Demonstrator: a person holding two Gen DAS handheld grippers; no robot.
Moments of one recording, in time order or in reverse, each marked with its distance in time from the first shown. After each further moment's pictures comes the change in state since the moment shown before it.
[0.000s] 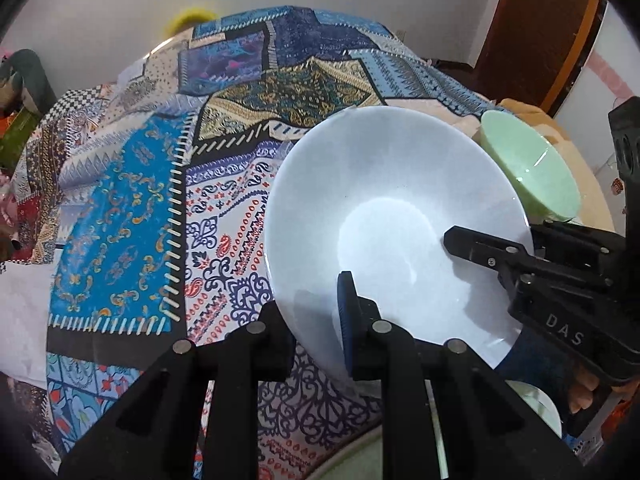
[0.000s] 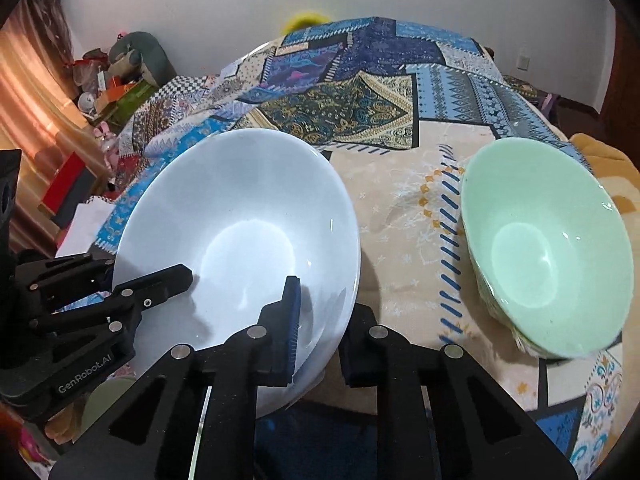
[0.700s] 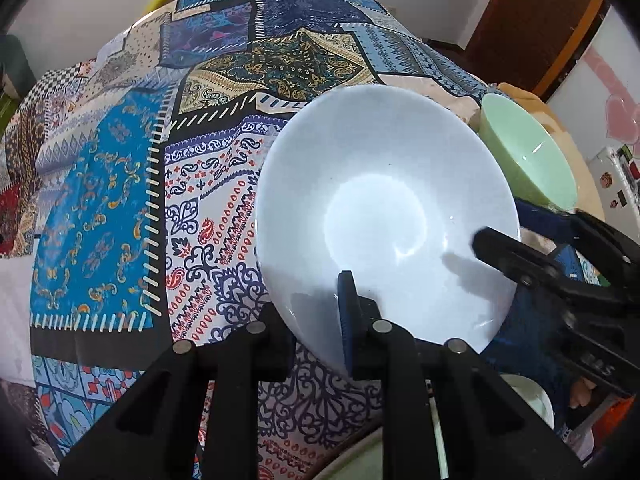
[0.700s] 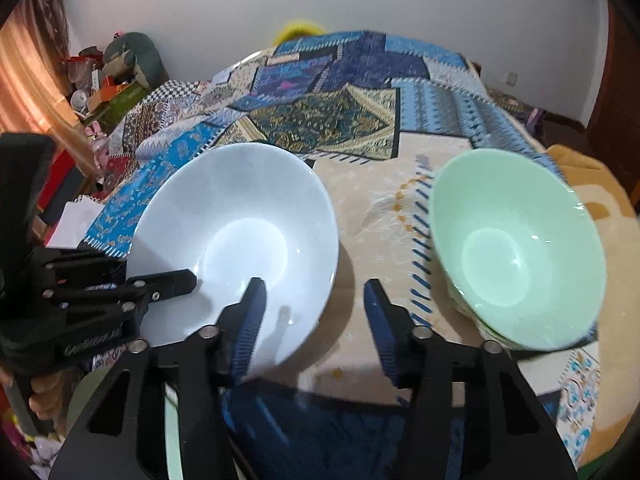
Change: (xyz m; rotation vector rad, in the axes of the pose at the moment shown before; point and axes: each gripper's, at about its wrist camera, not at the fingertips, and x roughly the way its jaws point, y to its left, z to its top) left arm 0.022 0.009 0.005 -0.015 0.110 -0.082; right arm -0.003 -0.005 0.001 -0.018 -0.020 -0.056
